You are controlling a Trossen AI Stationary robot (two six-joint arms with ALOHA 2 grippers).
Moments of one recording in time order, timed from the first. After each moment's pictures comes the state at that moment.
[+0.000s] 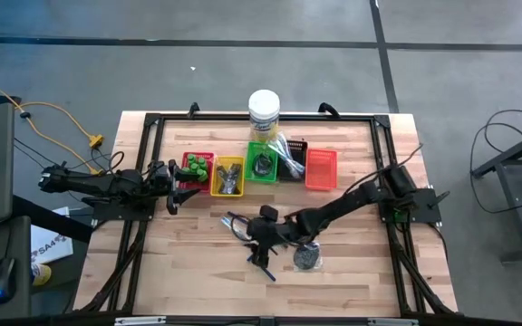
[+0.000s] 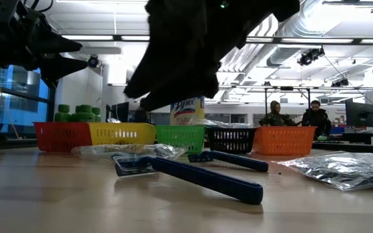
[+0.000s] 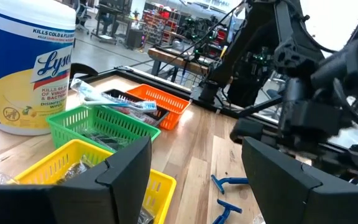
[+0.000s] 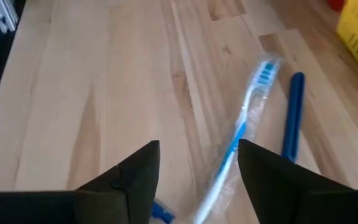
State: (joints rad) left arm -0.17 0.04 0.01 0.05 -0.35 -0.32; right arm 0.33 2.03 1.34 -0.03 0.24 0.46
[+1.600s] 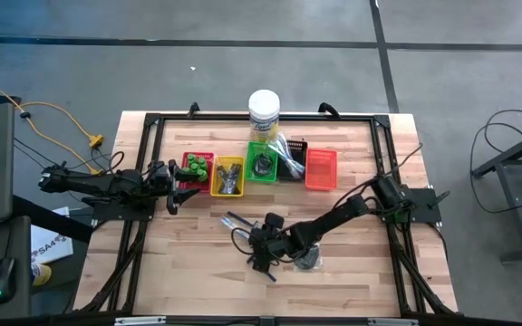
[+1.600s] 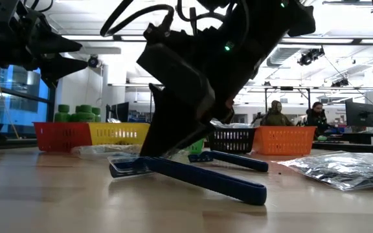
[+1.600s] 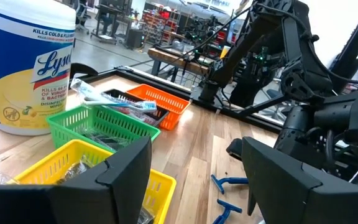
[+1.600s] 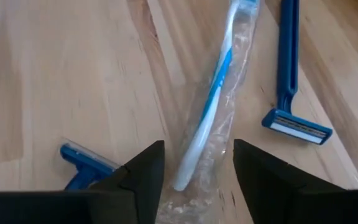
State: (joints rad) left arm -0.17 0.04 0.01 0.05 -0.35 -0.32; right arm 0.38 2.16 1.40 -0.18 0.39 0.55
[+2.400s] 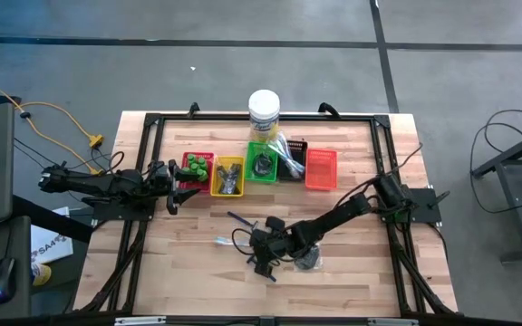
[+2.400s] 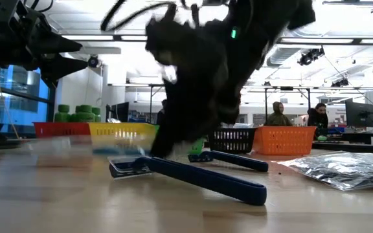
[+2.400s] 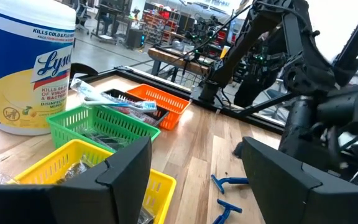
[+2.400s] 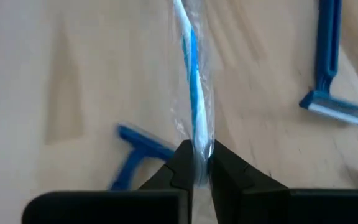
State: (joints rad) left arm -0.17 0.04 0.01 0.05 -0.35 -0.32; right arm 0.38 2.13 1.40 -0.20 0.25 0.61
